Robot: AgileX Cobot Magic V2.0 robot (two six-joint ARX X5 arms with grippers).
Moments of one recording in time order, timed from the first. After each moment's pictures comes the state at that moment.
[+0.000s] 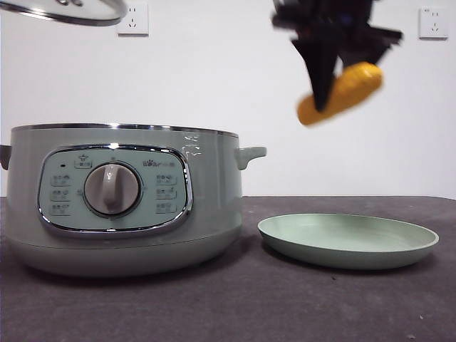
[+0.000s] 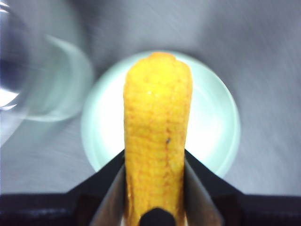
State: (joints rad) left arm -0.43 0.76 1.06 -0.59 -0.18 -0.01; right arm 0.51 1.76 1.71 -1.22 0.09 0.06
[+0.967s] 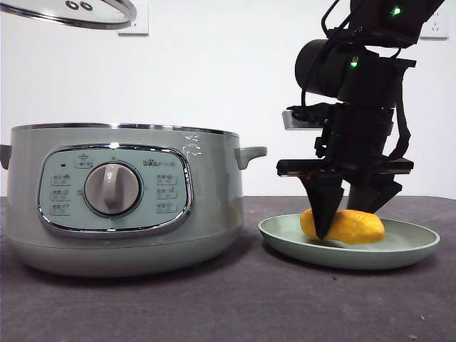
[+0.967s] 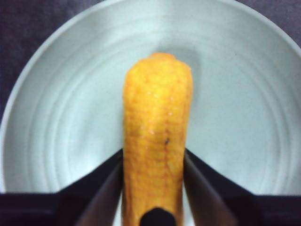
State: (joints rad) left arm -0.43 0.80 1.06 -0.56 -0.17 -0.01; right arm 0.50 1.76 1.12 -0.53 0.09 0.09
